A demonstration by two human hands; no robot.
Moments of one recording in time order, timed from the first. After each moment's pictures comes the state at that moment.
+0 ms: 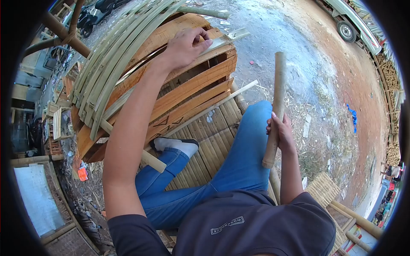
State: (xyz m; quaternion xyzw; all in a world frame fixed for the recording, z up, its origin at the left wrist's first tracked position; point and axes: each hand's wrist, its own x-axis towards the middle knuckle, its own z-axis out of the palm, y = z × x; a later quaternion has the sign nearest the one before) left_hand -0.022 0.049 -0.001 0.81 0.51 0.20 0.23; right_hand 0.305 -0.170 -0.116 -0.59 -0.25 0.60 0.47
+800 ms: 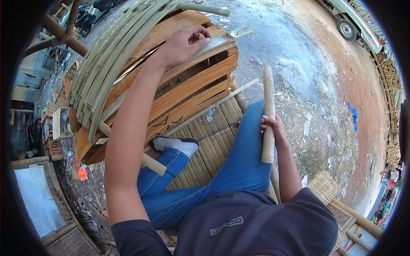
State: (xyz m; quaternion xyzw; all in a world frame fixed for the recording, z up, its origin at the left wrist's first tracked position) left_hand -0.026 0.046 0.002 0.78 0.44 0.28 0.36; right_hand 0.307 -0.161 -0.168 -0.54 -0.19 0.68 0.46
